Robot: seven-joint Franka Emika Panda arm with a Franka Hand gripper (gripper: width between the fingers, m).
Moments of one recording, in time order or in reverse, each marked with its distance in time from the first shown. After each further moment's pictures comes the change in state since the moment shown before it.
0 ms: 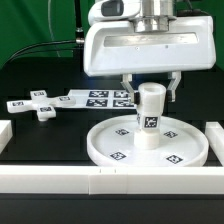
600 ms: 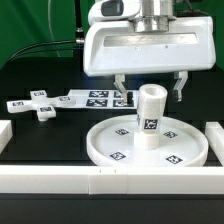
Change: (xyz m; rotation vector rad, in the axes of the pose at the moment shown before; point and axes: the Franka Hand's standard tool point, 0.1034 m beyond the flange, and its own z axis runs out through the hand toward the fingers) arm 0.002 0.002 -0.005 0.000 -0.001 0.002
